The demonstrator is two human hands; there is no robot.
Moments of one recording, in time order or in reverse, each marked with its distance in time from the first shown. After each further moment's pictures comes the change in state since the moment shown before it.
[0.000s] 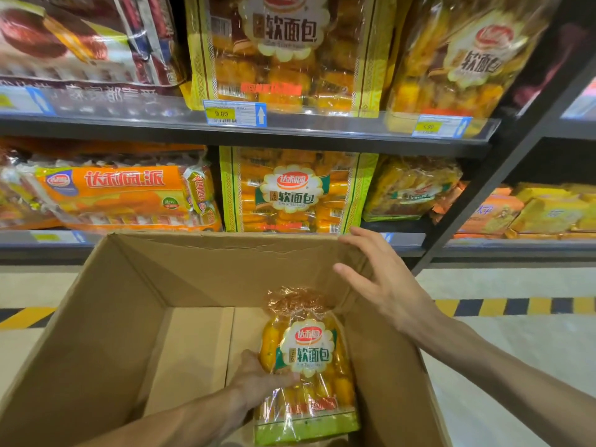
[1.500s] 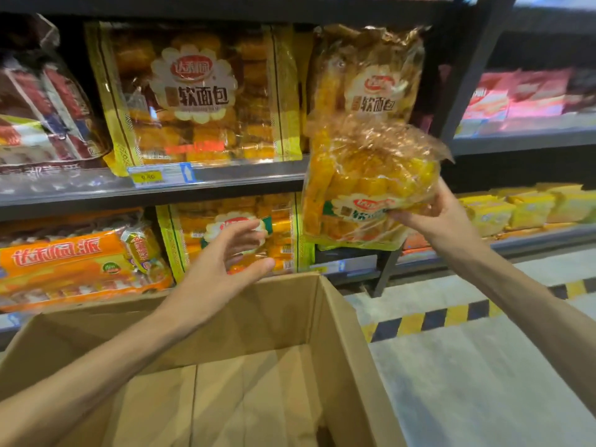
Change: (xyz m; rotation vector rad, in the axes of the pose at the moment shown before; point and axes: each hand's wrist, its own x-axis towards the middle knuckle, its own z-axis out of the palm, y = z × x) left_hand -0.097 0.227 -0.029 0.255 0.095 1.065; right_hand 0.022 0.095 -0.155 0.638 0.434 0.077
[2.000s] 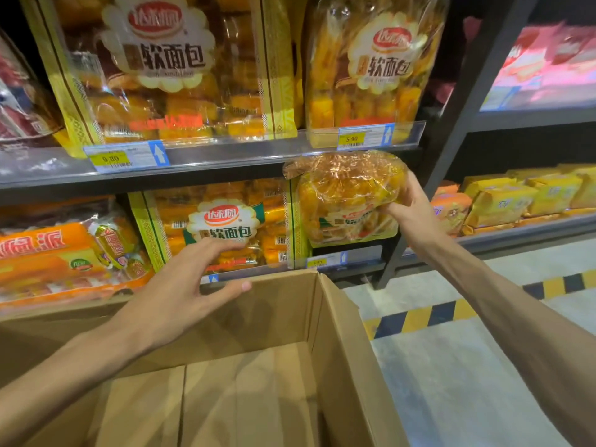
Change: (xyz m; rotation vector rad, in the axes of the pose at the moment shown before) left_hand 0.011 -0.046 -0.015 0.596 -0.118 0.099; right_hand 0.064 0.089 0.030 -0.021 -0.039 0.033
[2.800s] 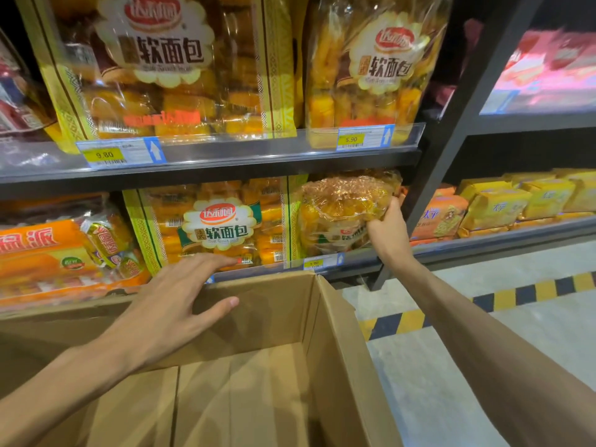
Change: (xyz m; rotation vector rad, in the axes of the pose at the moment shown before) left_hand -0.012 -0.022 0.016 0.208 -0.047 0.011; right_hand 0.002 0.029 0.046 -0.191 0.231 0.197
